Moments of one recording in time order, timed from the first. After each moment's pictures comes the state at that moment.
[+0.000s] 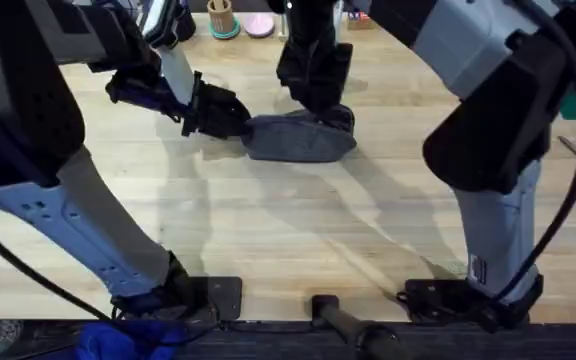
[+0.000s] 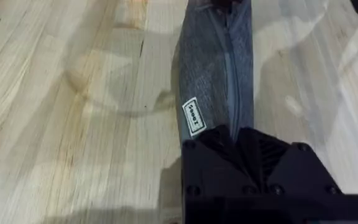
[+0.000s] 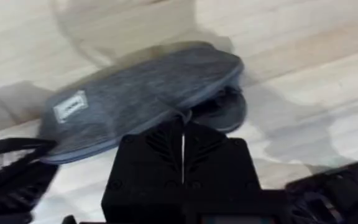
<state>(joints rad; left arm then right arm) 0.21 2.00 1.29 -1.25 1.05 1.87 0.68 2.31 2.35 -1.71 0.14 1.01</state>
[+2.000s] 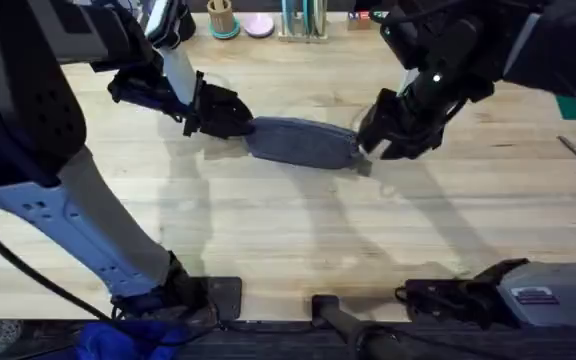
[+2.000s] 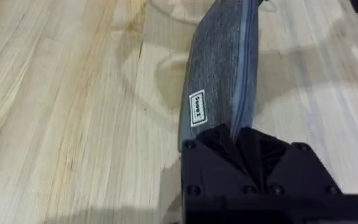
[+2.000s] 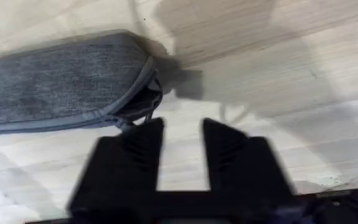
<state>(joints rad) 0.20 2.00 1.29 -1.25 1.05 1.87 0.45 1.56 1.20 -1.09 -0.03 0.84</state>
